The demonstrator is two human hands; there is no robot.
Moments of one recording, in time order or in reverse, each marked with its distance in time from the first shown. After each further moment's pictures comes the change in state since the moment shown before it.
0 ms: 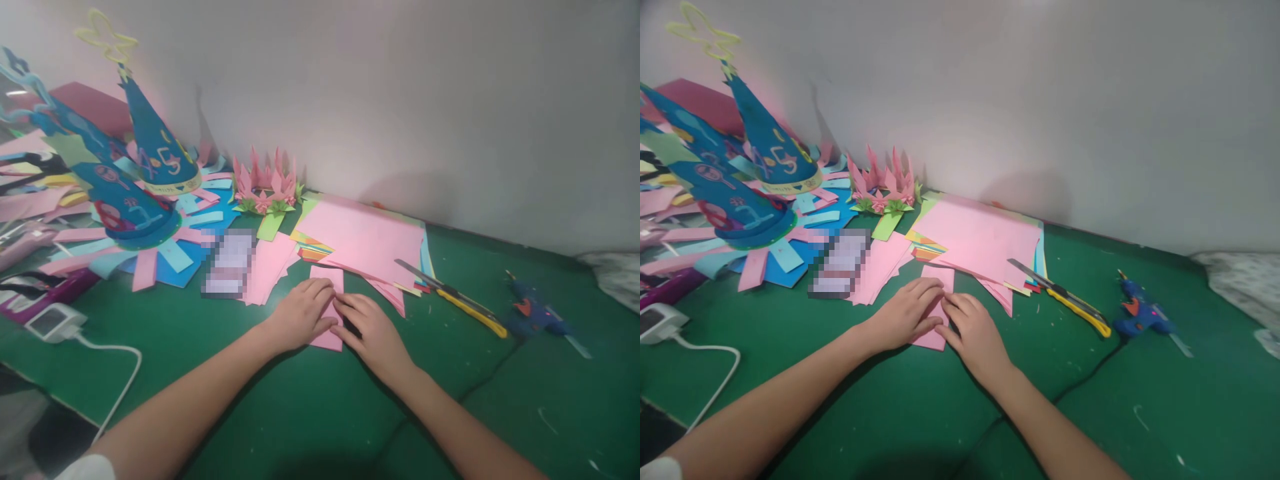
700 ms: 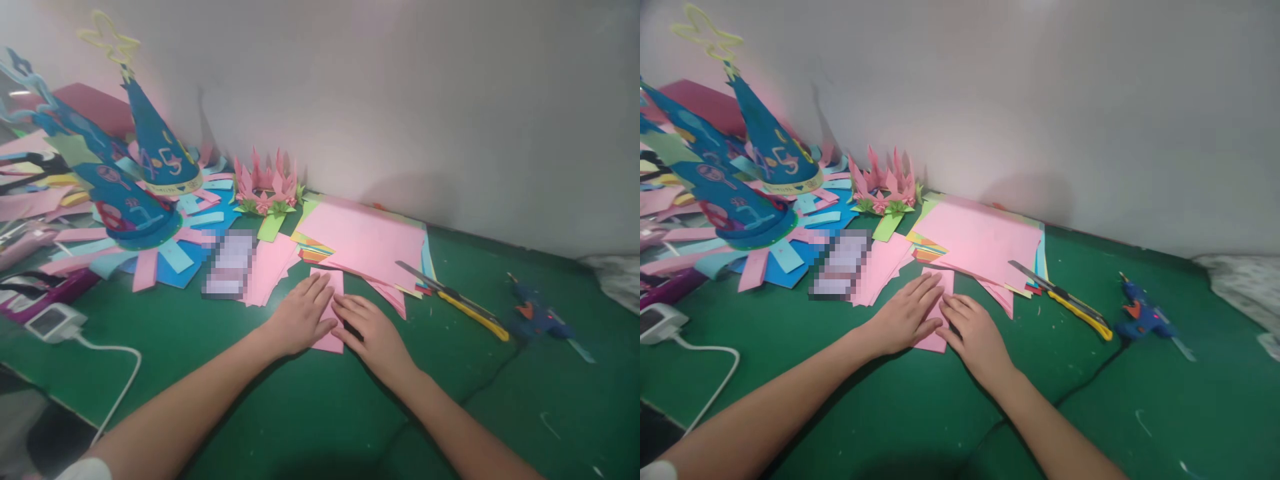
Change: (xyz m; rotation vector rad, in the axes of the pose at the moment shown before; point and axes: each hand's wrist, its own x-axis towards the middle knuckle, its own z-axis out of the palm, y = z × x) left_hand -0.005 -0.002 0.007 0.229 -0.045 -0.017; right_hand -0.001 0.003 0.000 -0.012 -0.027 -0.036
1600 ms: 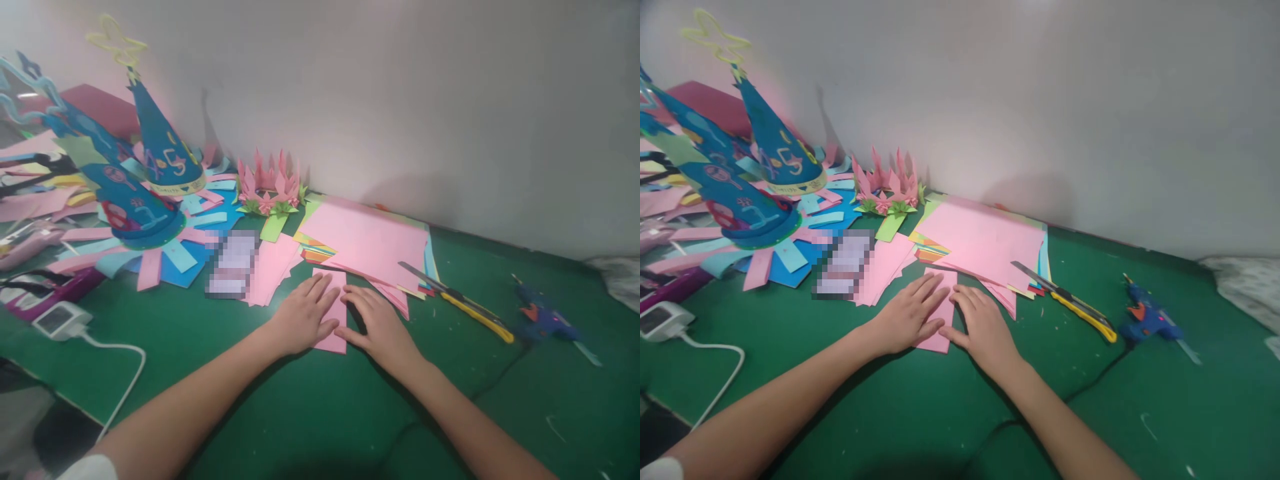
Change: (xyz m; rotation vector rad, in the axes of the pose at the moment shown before) left_hand -0.002 -0.003 0.008 0.057 0.001 0.013; right_hand 0.008 0.007 -0.007 -0.064 -0.051 0.096
